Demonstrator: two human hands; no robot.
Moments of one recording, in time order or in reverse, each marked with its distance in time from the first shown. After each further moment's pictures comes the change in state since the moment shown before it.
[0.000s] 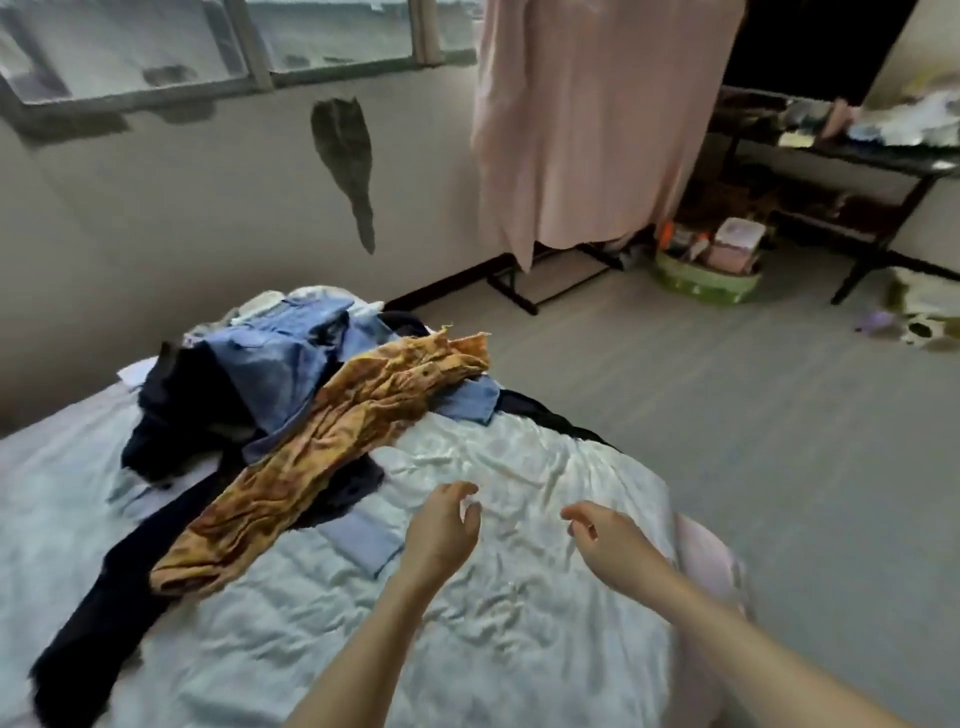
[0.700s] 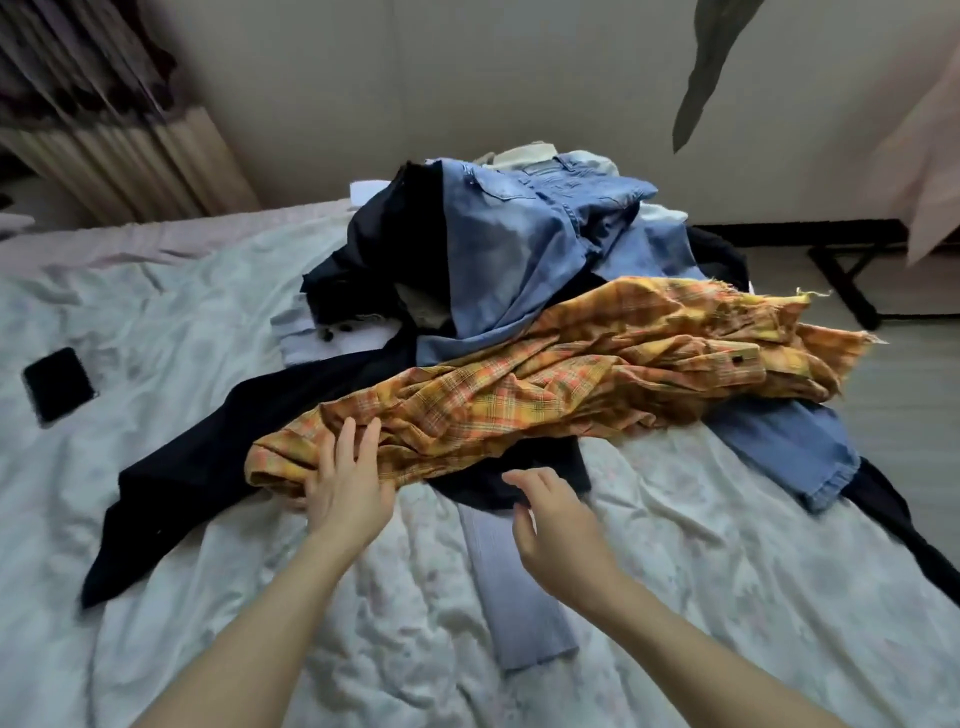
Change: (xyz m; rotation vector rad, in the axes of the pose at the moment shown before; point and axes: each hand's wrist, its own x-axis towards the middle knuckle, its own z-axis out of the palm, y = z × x) left_hand 0.101 -0.373 -0.026 0.299 0.321 -0.775; right_hand 0.287 -0.139 0.292 -0.135 -0.259 -0.757
